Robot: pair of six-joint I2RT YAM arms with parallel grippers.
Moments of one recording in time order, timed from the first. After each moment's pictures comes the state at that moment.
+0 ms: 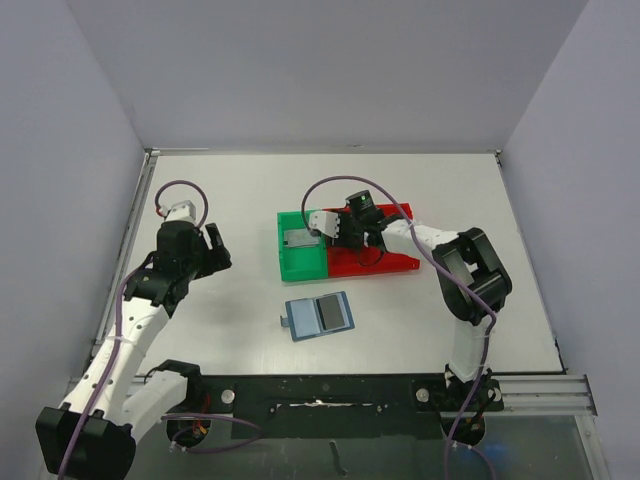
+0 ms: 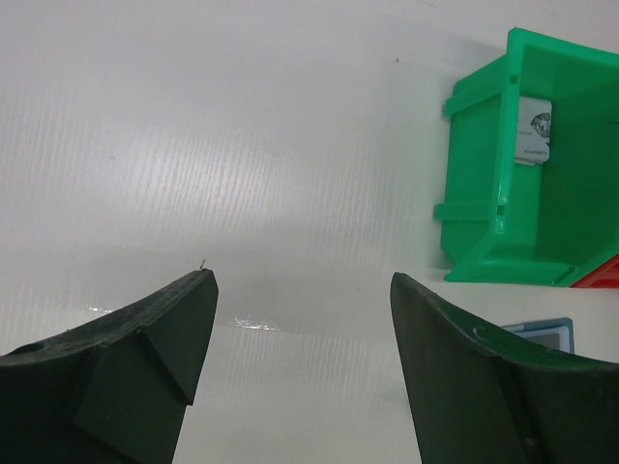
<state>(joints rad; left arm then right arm) -0.21 0.92 0.78 -0.55 -0.14 -0.46 0.54 1.91 1.21 -0.13 -0.15 -1.02</state>
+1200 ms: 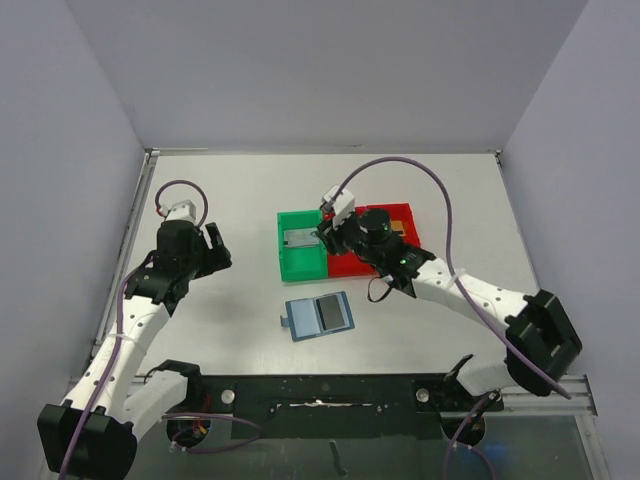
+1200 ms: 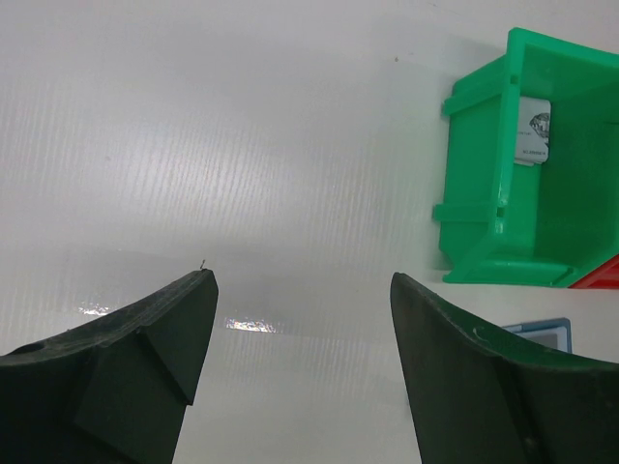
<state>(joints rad) -0.20 0.94 0.78 -0.54 -0.12 -0.46 0.74 1.45 0.97 0.17 -0.05 -0.19</state>
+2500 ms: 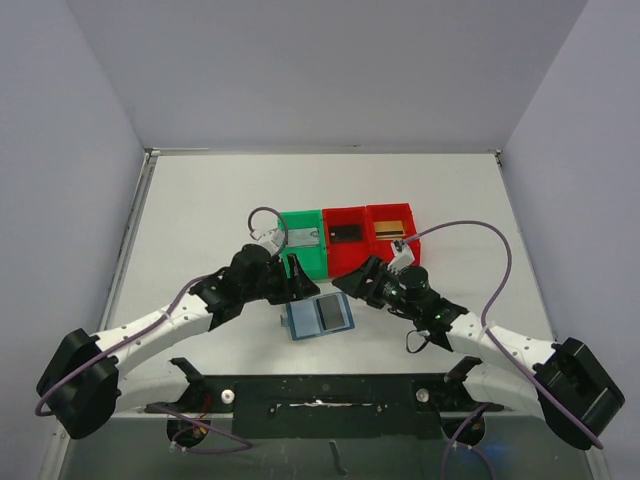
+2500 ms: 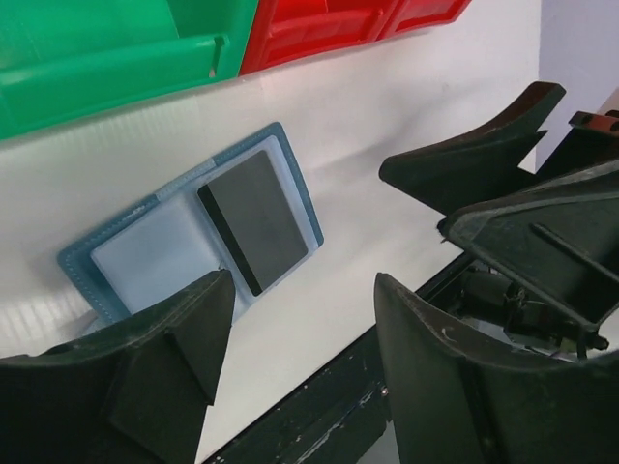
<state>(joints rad) -0.72 1.12 0.62 -0.09 0.17 -0.86 0.69 1.04 0.33 0.37 -0.13 1.02</state>
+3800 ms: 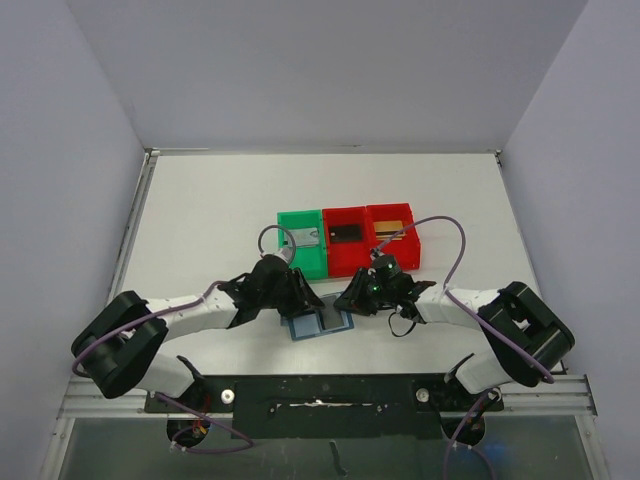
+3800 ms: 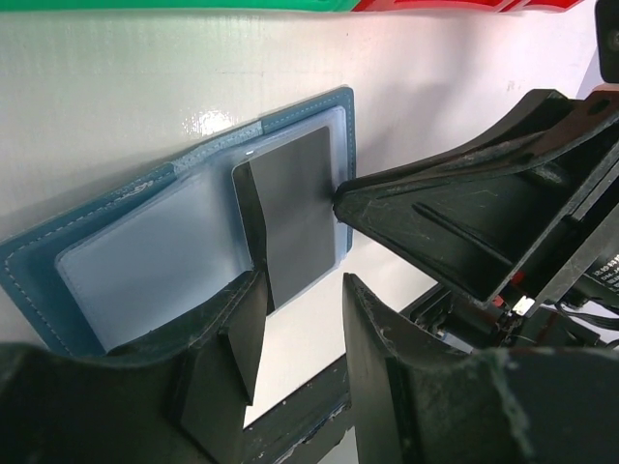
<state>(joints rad) -0.78 1.41 0.56 0.10 0.19 -1.14 0.67 1.46 0.51 0.15 -0.26 1.02</state>
